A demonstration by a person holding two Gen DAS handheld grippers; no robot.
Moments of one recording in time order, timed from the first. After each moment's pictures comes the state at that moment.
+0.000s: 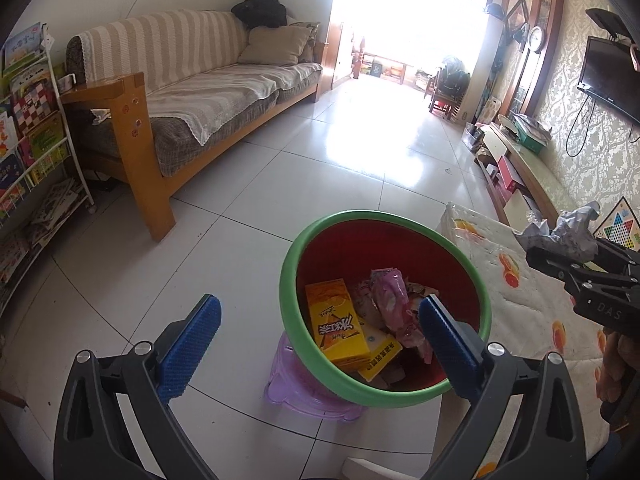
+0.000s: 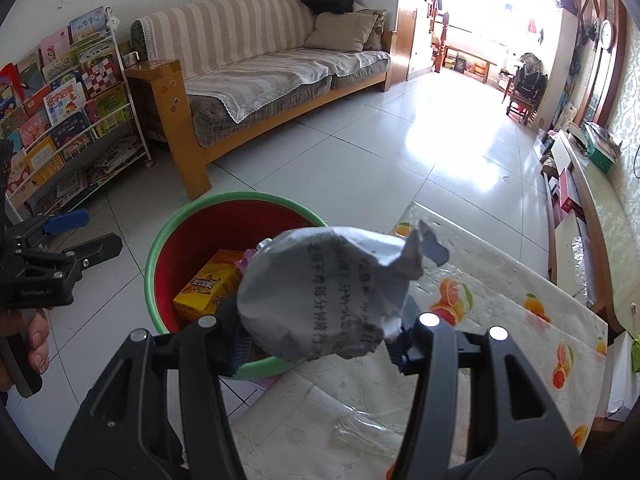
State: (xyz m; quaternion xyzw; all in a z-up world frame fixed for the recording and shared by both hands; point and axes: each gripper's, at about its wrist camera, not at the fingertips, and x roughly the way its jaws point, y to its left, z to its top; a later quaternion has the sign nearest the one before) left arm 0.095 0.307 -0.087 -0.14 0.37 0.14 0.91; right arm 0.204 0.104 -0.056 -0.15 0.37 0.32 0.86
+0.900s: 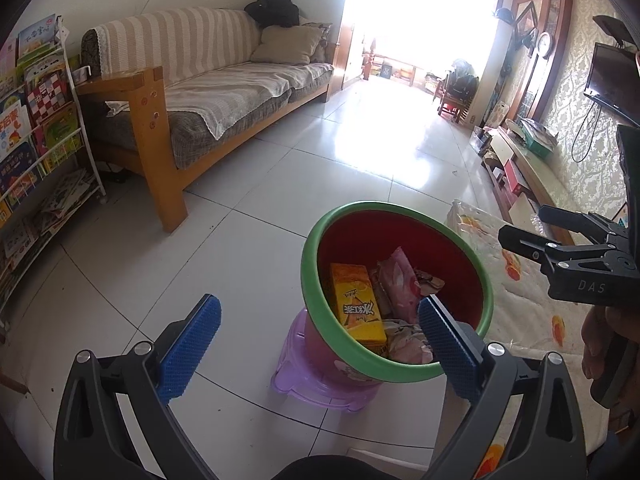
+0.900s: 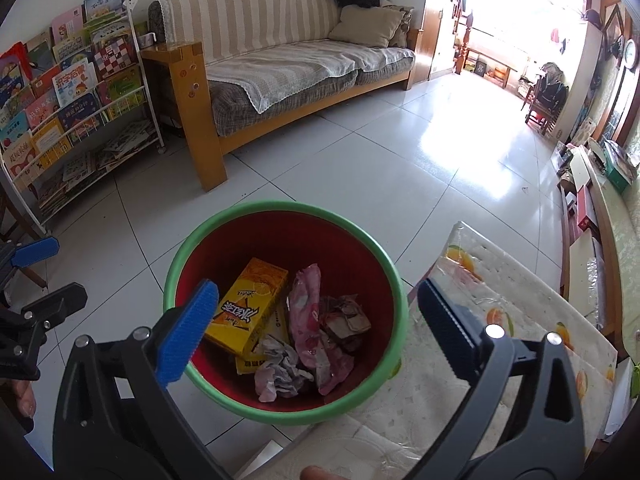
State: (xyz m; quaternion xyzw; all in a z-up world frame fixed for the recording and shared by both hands) left arm 0.069 0.301 -0.079 -0.14 0.37 0.15 0.91; right arm 0.201 0.140 -0.051 -0.17 0.37 0.34 0.85
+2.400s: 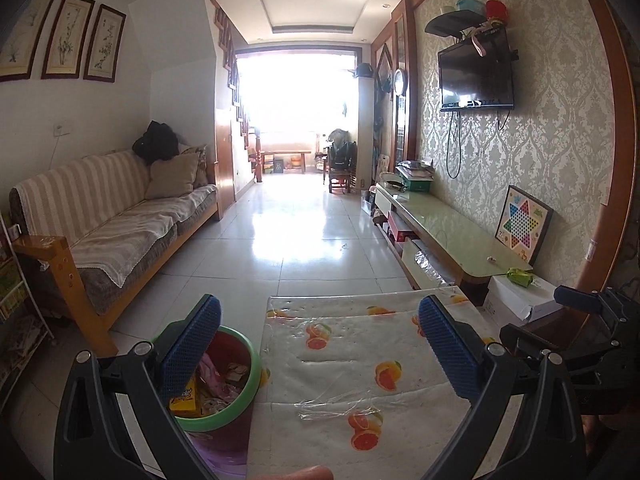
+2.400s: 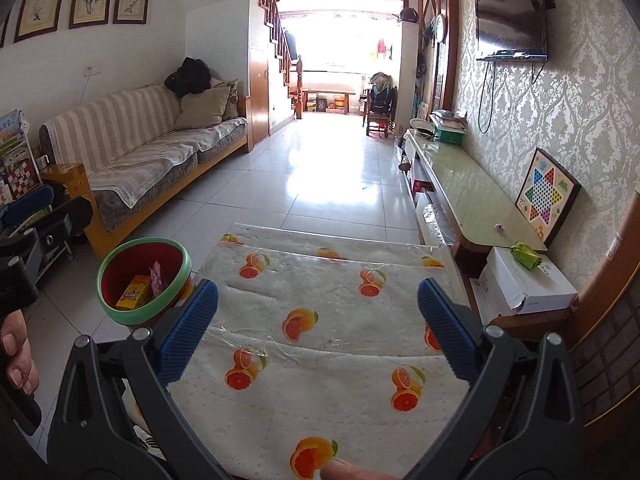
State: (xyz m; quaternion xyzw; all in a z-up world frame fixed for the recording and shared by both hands) left arm 0.026 0.003 0.078 -0.01 0.19 0.01 0.98; right arm 0.060 -0.178 0.044 -0.05 0.27 0.11 0.95
